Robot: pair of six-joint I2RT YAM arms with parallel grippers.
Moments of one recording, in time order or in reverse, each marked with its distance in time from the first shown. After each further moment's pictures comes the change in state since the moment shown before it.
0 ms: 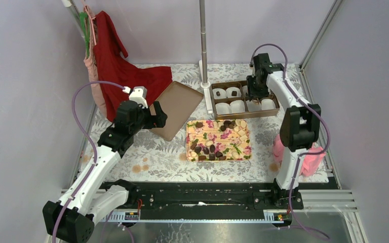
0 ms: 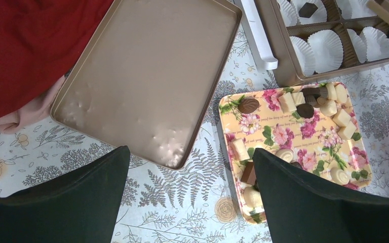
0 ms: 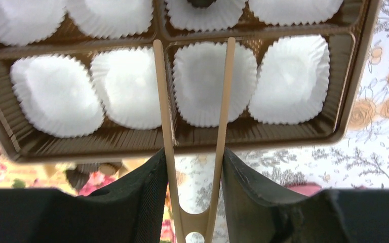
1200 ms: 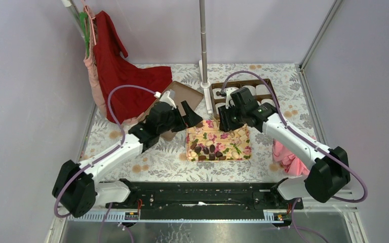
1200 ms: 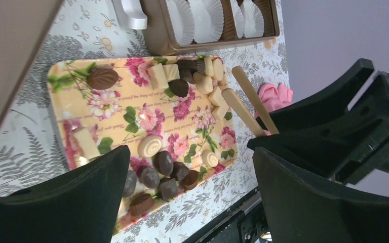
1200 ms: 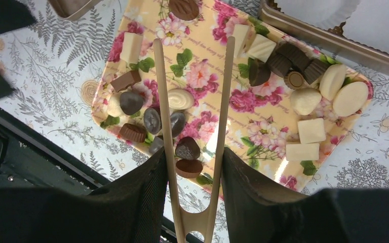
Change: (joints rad) left arm -0.292 0.265 -0.016 0.309 0.079 -0.523; right arm 0.423 -0.636 -0.652 0.284 -0.201 0.102
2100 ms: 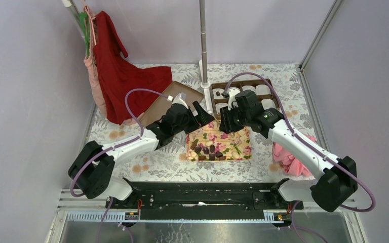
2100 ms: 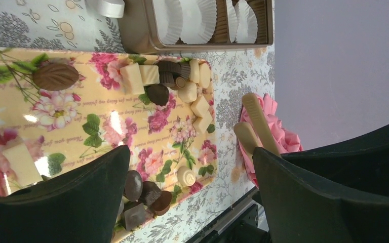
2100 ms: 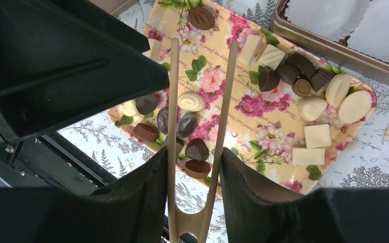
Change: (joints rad) left arm -0.096 0.243 0.032 0.201 -0.062 -0.198; right arm 0.012 -0.093 -0.059 0.056 -0.042 -0.001
